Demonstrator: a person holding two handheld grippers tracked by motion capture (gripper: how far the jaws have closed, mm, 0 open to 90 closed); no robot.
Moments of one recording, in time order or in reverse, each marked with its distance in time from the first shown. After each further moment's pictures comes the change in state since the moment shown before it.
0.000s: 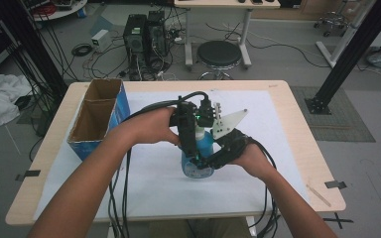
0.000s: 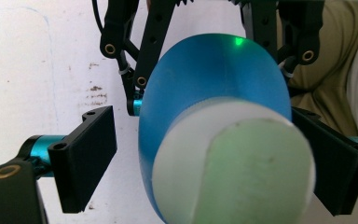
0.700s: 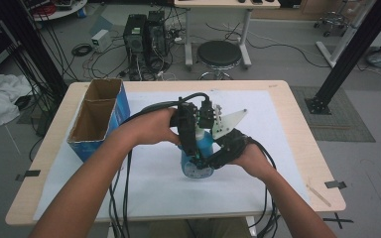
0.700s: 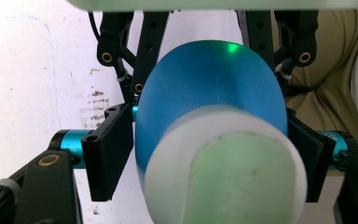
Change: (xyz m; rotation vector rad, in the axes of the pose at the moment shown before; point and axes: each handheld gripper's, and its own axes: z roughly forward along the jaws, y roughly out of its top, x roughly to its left) left arm -0.002 0.001 0.001 -0.010 0.004 0.036; right arm -0.001 0.000 0.001 0.001 0.002 -0.001
